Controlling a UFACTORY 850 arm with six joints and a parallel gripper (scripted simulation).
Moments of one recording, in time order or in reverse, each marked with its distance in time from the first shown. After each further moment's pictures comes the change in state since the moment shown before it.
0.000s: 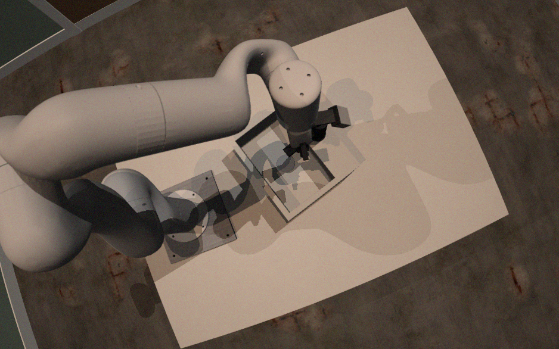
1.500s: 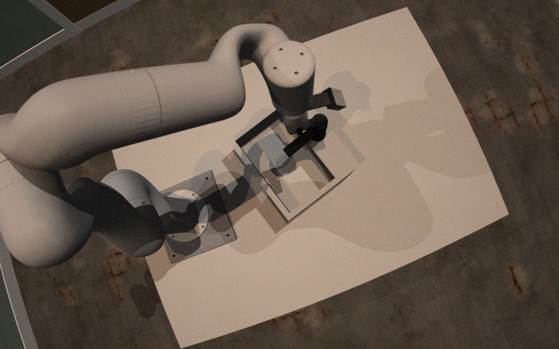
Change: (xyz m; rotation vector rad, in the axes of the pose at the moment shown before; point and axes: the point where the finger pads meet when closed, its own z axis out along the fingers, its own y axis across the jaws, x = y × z) arm -0.003 -0.033 -0.008 0.001 -0.003 -0.085
